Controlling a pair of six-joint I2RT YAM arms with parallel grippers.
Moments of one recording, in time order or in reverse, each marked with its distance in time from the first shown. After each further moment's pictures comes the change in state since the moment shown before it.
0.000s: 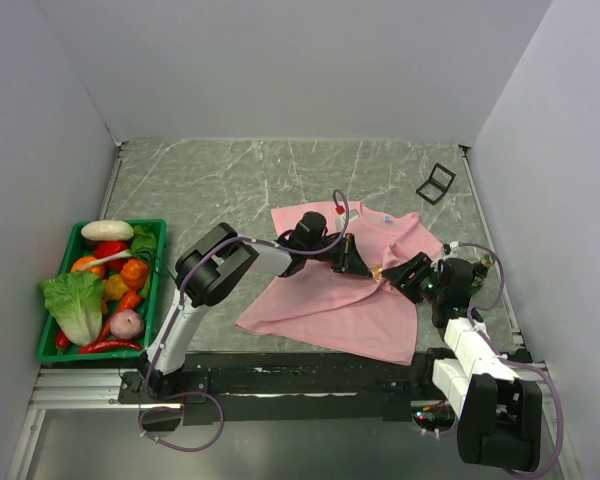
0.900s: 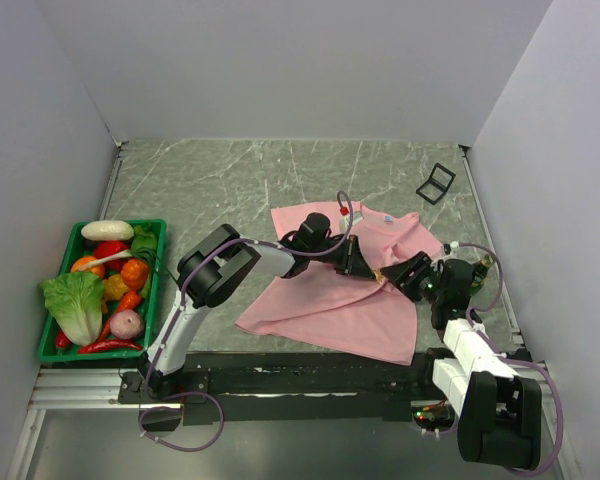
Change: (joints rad) left arm -0.019 0.006 0.018 -0.013 -0.008 0.013; right arm 0.000 0.017 -0.024 0.086 -0.018 0.031
